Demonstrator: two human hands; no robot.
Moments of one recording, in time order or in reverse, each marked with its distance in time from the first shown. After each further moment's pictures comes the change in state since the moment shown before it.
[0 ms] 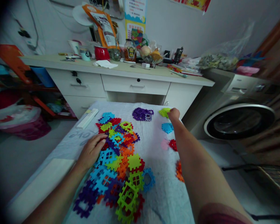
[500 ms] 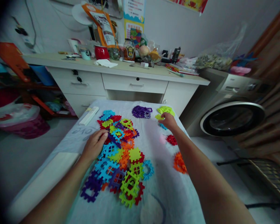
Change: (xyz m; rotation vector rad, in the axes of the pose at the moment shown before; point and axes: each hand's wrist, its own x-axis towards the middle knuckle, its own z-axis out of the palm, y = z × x) left_hand 0.000 0.003 0.000 0.036 0.012 0.040; right_hand -0.092 -0.004 -0.041 -0.069 -0.238 -0.368
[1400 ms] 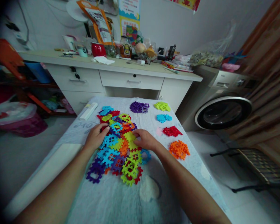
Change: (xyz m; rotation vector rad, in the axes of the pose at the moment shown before) left_hand 0.001 0.000 0.002 0.053 -0.002 -0.010; right_hand -0.138 -0.080 0.031 0.357 -0.426 -0.455
